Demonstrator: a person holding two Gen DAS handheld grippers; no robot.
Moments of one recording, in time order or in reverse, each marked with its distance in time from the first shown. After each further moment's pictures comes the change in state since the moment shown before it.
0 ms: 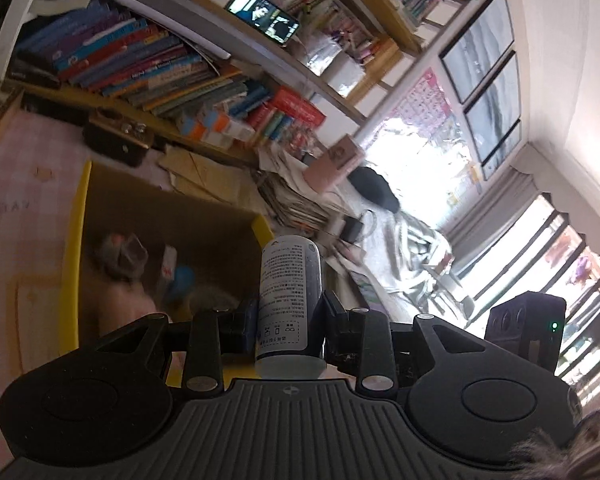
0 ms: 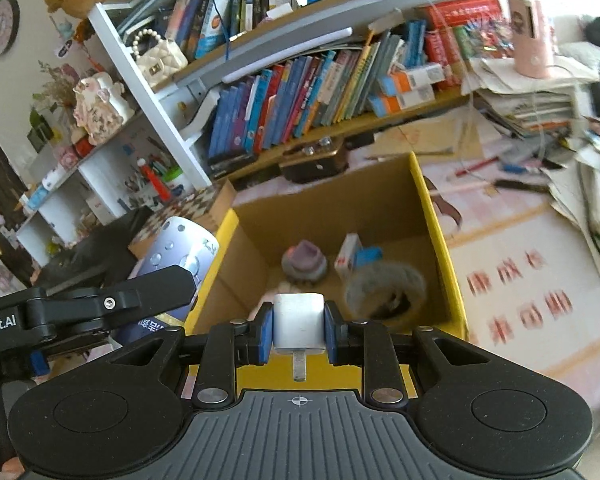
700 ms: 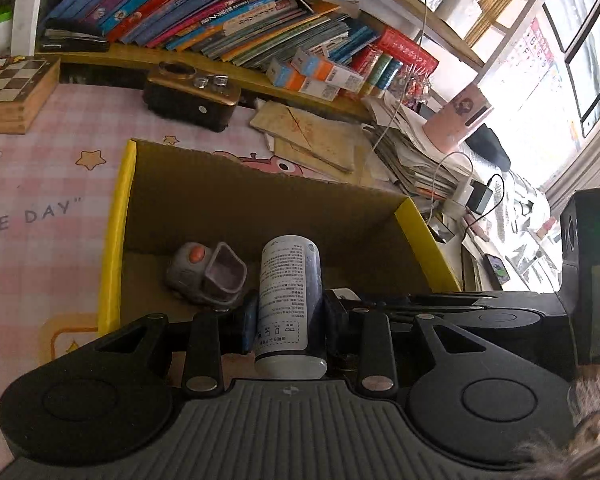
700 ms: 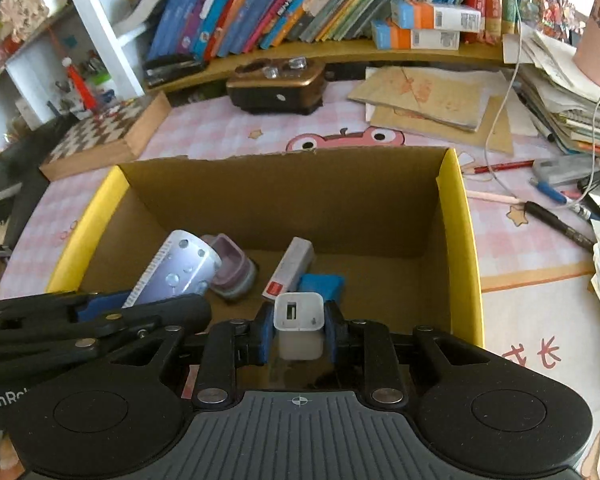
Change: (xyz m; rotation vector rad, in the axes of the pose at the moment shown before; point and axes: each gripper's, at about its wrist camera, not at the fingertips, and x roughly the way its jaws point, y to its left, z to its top) left arm 0.116 0.060 0.034 0.006 0.171 0.299; right arm 0.131 -0.016 0.052 -0.152 0.302 -0.173
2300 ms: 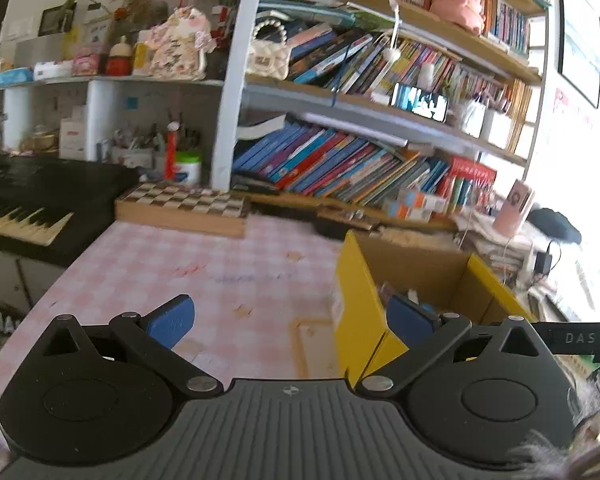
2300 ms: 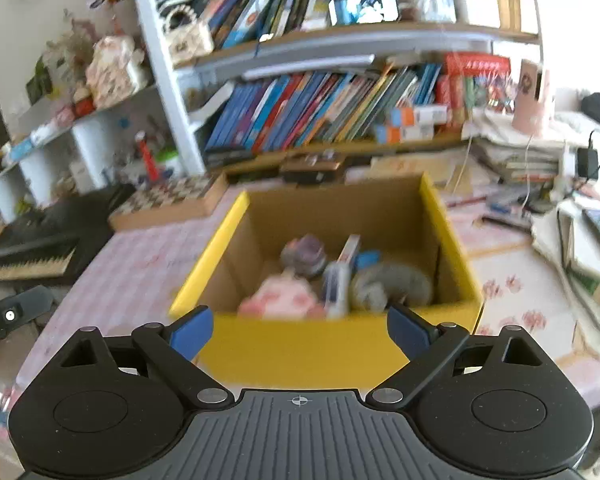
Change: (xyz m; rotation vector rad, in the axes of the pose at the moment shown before) left arm -0.247 0.039 -0.152 0.063 -0.470 0.365; right arm -0.137 0.080 -0.147 0.015 -0.365 0.003
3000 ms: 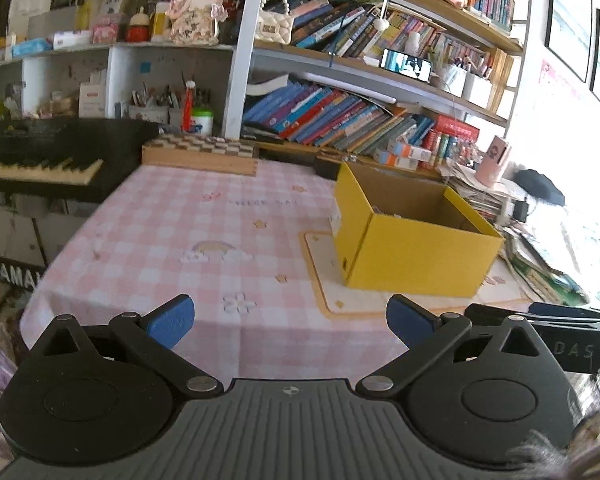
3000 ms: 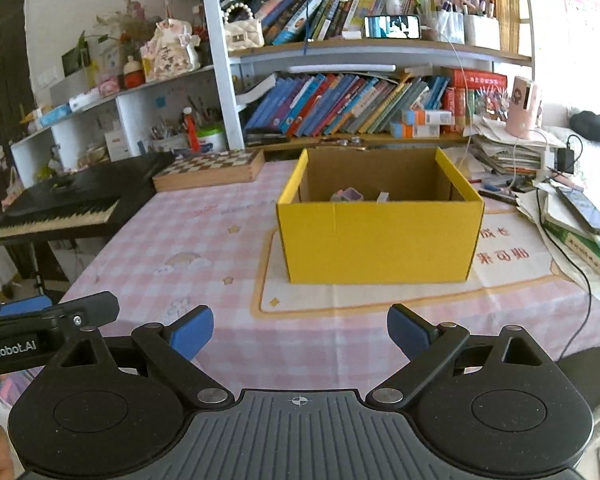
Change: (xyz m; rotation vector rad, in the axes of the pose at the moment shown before) left arm -0.108 0.024 -0.064 0.000 0.111 -0.032; right arm -0.097 0.085 -0.095 -0.070 -0.036 -0.052
